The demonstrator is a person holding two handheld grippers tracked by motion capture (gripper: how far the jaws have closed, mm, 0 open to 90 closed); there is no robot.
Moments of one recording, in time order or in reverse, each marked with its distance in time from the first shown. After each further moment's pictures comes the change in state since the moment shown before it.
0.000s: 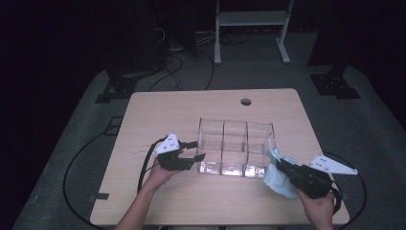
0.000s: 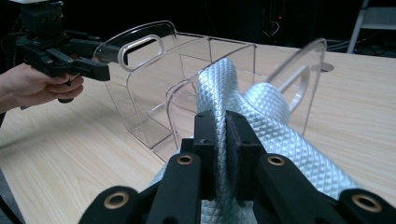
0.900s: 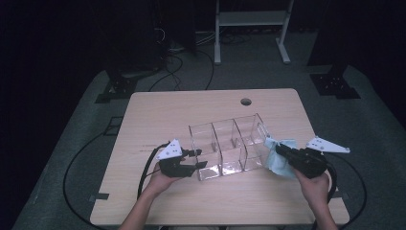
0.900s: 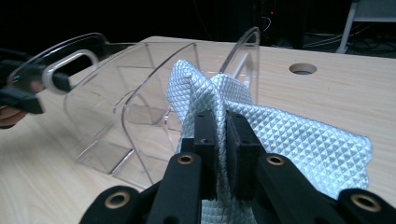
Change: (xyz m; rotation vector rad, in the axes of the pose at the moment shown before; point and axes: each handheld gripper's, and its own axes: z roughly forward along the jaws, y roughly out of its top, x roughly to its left) left arm -0.023 -0.003 -0.006 0.062 -0.045 -0.022; right arm -0.043 0.016 0.036 0.015 -0.018 0.026
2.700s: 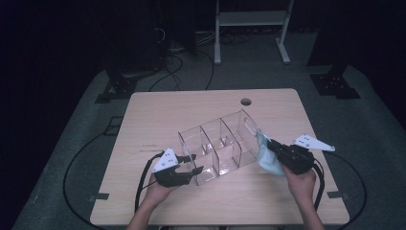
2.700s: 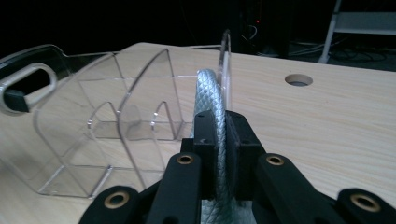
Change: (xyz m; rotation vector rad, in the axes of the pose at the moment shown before) left arm -0.024 -0.008 -0.014 -0.016 0.130 0.005; right arm 0.018 0.004 0.026 -0.025 -0.070 -0.009
